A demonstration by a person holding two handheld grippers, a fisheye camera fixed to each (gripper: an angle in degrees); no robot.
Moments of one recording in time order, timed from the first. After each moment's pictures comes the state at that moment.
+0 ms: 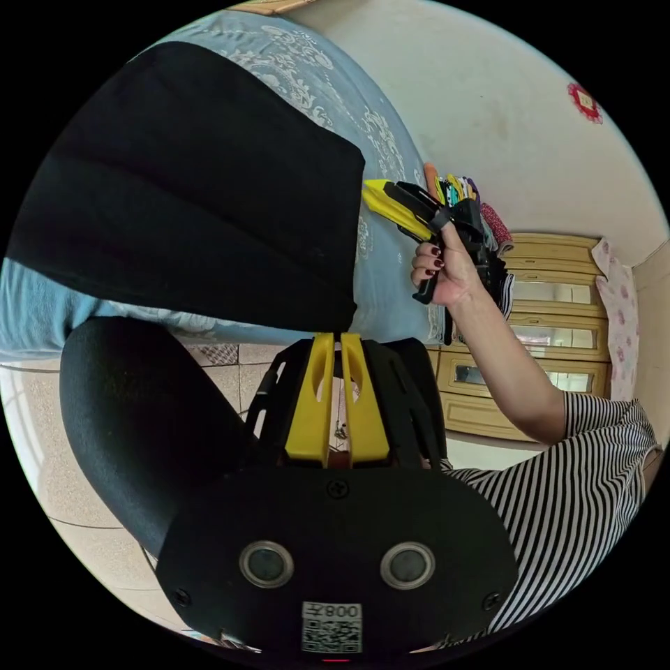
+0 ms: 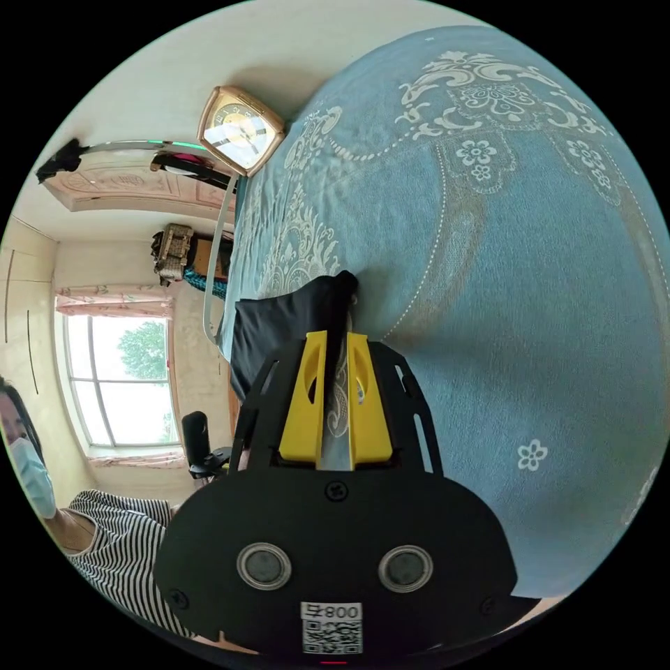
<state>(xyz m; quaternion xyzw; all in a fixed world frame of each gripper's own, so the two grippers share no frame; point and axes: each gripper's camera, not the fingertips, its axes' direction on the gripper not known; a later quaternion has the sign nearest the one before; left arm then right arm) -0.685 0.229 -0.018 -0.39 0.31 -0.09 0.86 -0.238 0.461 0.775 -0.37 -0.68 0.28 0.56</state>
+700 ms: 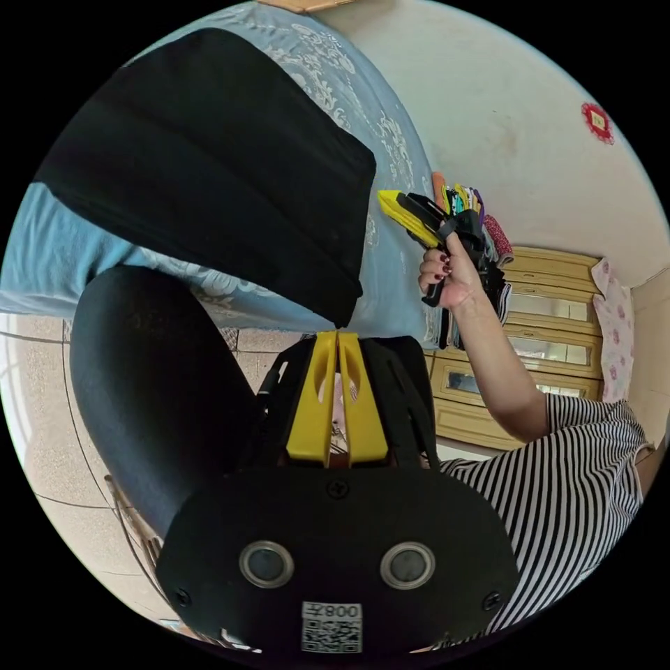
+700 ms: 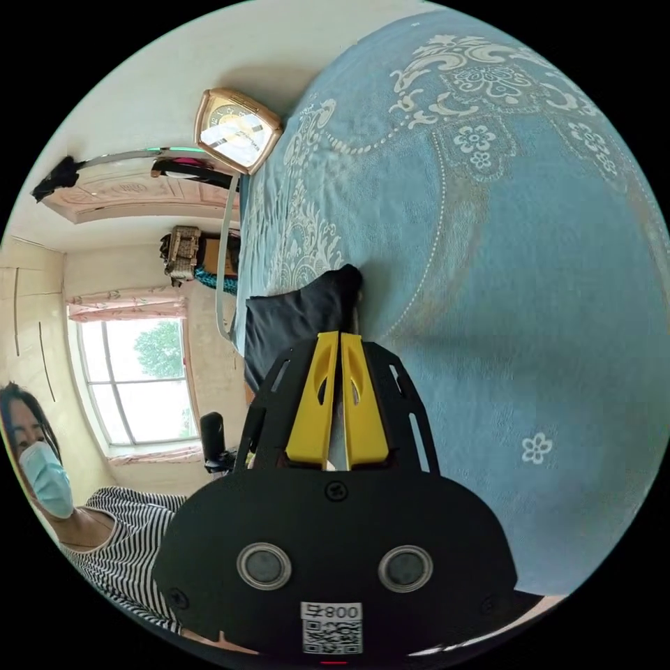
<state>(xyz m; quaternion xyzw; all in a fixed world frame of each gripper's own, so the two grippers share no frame) -0.686 0.240 -0.028 -0.38 0.31 -0.13 0.86 -0.186 0.494 0.776 -0.39 -0.71 0.28 0.52</state>
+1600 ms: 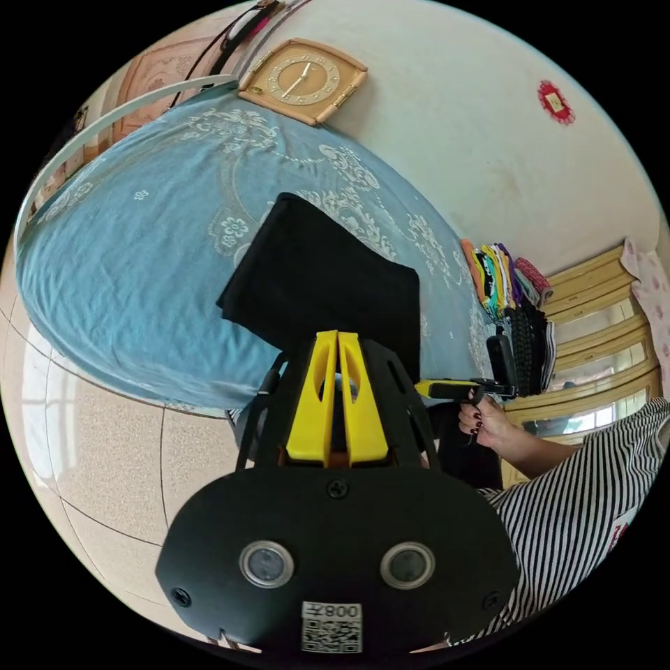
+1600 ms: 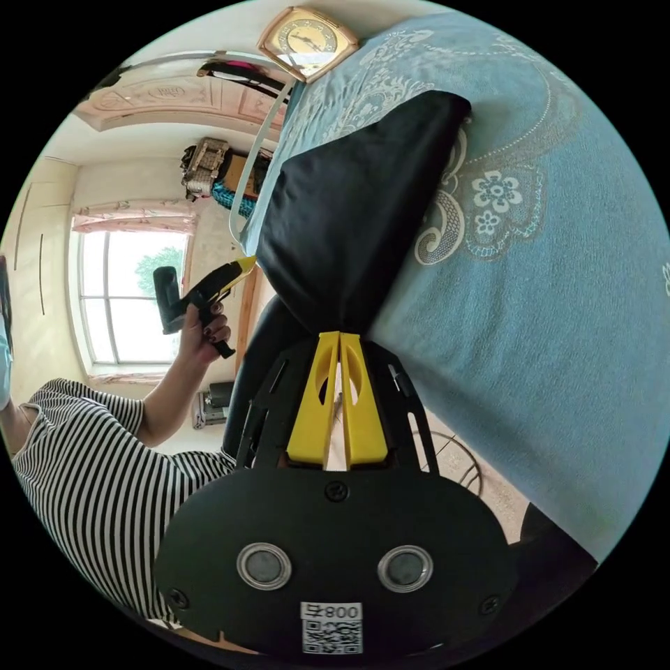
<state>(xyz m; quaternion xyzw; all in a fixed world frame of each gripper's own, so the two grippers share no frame) -0.754 0.214 -0.055 -0.25 0.19 -0.08 0.95 -0.206 0.534 0.641 -0.37 -0.76 0.14 0.52</state>
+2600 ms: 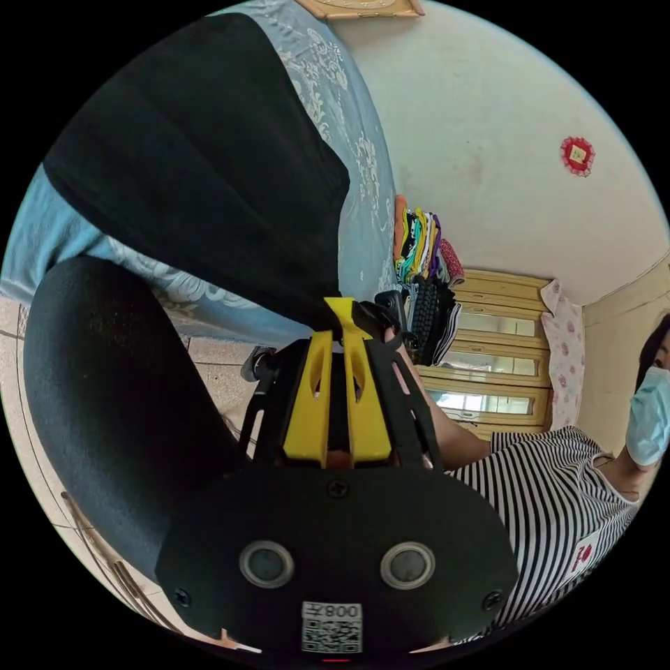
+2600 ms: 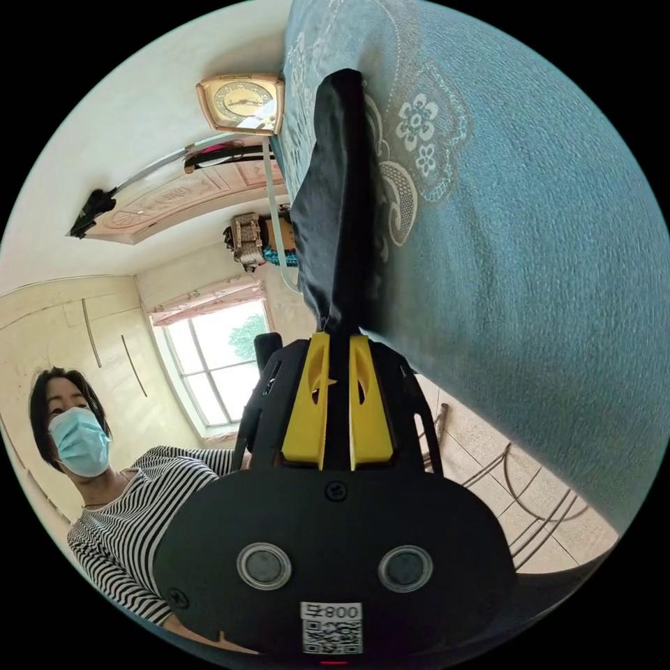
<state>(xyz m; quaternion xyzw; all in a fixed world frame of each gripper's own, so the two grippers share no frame) -0.789 0.236 -0.013 -0.34 0.40 -0.20 0.83 -0.201 0.551 0.645 -0.40 -0.80 0.34 0.31</state>
